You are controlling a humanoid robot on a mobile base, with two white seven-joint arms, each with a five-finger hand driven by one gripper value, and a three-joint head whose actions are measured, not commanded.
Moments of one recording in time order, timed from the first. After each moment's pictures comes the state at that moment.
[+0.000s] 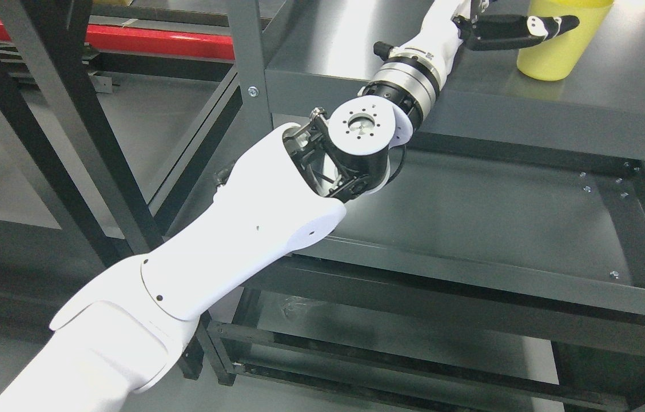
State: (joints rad) left arm -1.31 0.00 -0.83 -1.44 0.76 0.31 0.49; right arm 0.00 0.00 0.00 -0.24 0.00 0.09 -0.12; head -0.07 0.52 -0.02
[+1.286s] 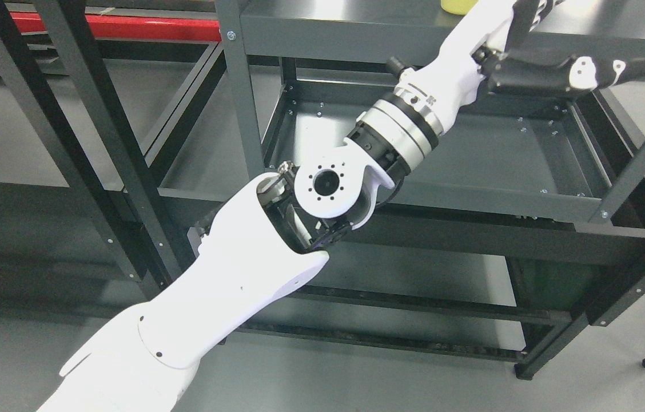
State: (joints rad) left arm -1.09 0.00 -0.74 -1.64 0.49 0.17 0.16; right arm 0.00 0.00 0.00 -0.24 0.00 0.09 -0.12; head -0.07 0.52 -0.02
